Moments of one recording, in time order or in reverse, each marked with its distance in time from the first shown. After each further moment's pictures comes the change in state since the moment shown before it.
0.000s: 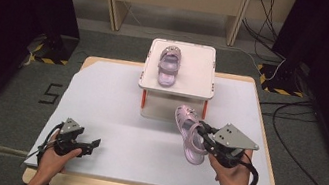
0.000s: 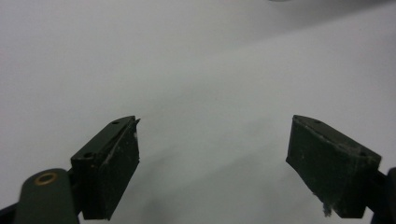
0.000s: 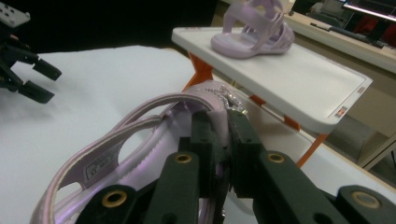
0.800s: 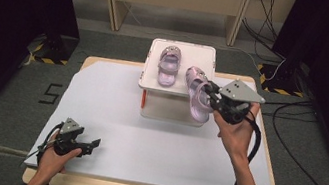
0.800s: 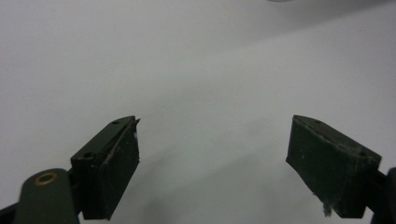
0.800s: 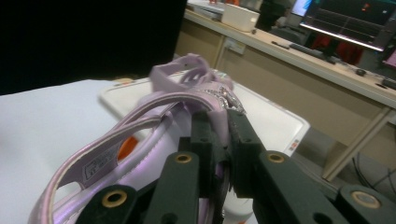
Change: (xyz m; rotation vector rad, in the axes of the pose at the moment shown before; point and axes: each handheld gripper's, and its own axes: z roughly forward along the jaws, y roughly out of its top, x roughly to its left) left arm 0.000 0.000 0.000 -0.003 -0.002 -0.003; right arm -0.061 0.062 0.042 -0.035 -0.124 0.032
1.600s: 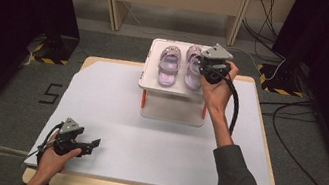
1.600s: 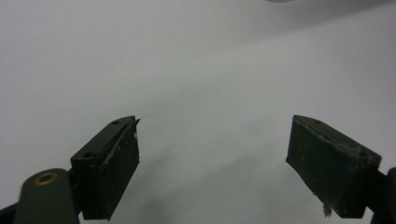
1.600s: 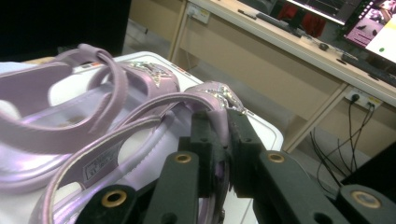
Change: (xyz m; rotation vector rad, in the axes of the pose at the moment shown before) left arm 0.001 0.000 0.000 -0.002 -0.007 -0.001; right arm -0.030 0.022 0.113 0.145 -0.153 -0.028
